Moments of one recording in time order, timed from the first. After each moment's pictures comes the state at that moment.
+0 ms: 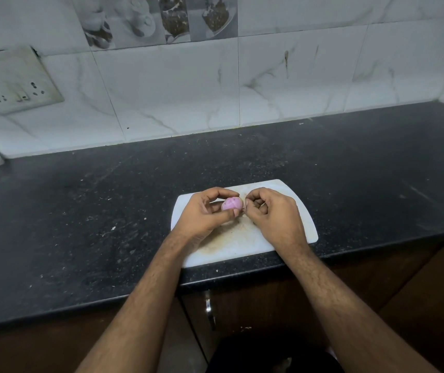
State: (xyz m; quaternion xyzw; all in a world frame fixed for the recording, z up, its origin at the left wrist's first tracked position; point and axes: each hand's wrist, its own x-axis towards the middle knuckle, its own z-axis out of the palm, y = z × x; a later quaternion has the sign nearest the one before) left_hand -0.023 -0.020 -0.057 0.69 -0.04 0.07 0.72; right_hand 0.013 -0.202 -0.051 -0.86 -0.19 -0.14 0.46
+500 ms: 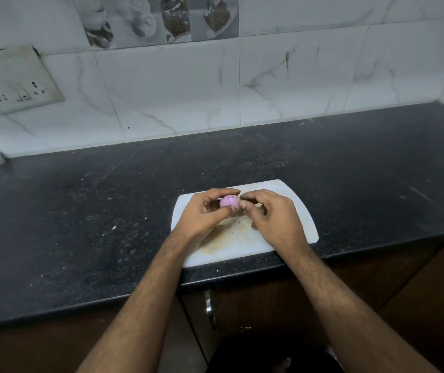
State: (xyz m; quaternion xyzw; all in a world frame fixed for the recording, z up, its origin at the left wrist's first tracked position) left_hand -0.025 -0.021 -0.056 0.72 -0.02 0.10 0.69; right_hand 0.014 -0.202 -0.053 -0.84 -0.25 -0.13 0.46
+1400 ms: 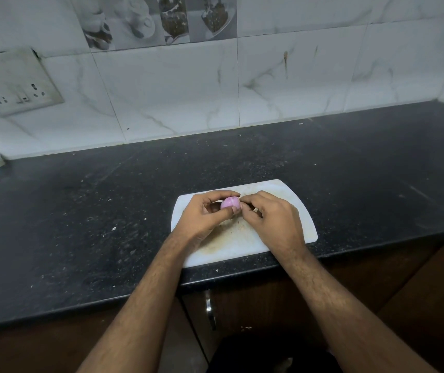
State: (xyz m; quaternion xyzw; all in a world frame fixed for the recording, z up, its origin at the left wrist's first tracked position) left_hand -0.024 -0.021 -0.057 0.73 -0.02 0.08 0.68; right_hand 0.006 -0.200 -0.056 -0.86 -0.26 -0.24 0.36
